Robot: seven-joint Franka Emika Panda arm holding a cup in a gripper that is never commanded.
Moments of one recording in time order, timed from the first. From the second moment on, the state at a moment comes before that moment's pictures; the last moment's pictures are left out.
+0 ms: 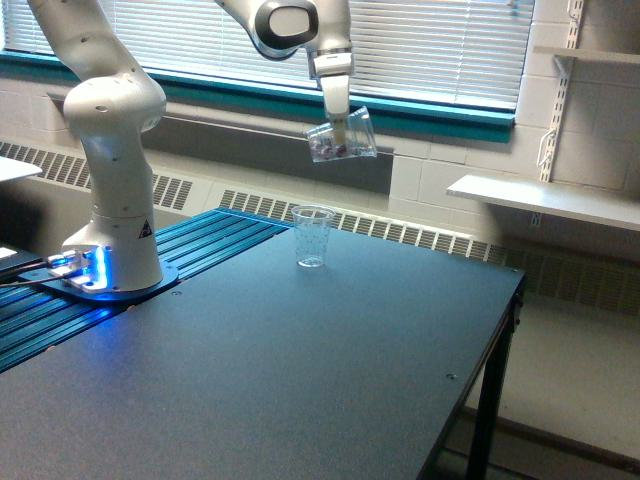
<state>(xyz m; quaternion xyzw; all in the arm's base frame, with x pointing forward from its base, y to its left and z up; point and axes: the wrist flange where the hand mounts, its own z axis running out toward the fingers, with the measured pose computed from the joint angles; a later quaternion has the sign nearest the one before) 0.308 0.232 0.406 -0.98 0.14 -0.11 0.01</state>
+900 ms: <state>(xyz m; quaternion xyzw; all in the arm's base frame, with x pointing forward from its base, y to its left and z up) 0.215 0.257 0.354 -0.99 0.12 -0.03 -0.02</state>
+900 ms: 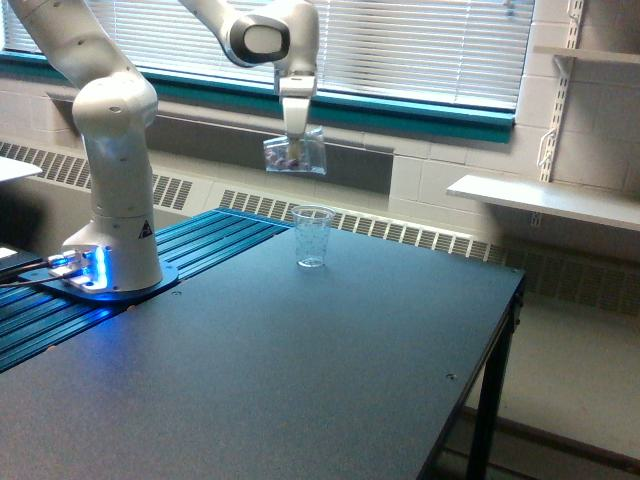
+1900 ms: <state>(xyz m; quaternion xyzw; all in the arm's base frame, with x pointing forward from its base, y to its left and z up) 0.187 0.267 0.314 -0.99 0.13 0.05 -0.04</state>
